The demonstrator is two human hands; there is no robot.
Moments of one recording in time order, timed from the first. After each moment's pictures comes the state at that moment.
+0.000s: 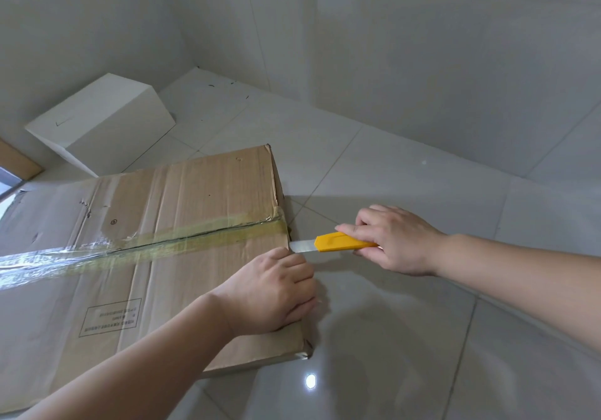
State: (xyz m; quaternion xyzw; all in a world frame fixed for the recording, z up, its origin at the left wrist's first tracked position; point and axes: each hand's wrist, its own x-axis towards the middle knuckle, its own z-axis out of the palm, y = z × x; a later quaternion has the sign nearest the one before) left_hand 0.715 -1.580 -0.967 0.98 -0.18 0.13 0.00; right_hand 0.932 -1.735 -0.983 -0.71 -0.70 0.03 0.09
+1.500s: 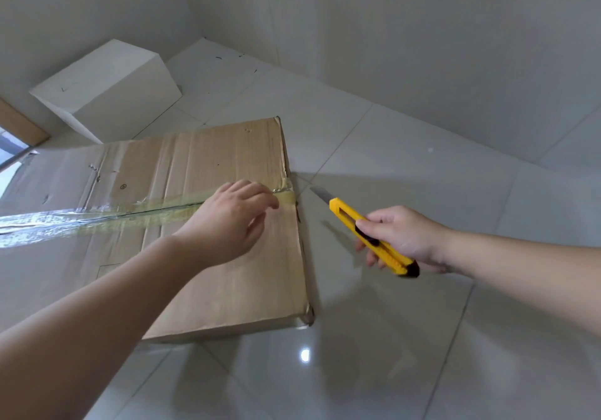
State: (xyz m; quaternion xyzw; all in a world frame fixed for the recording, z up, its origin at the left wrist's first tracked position) left_hand 0.694 -1.531 -0.942 0.99 0.07 0.06 0.06; right_hand 0.883 -1.746 -0.963 -0.72 -0.28 0.50 0.40
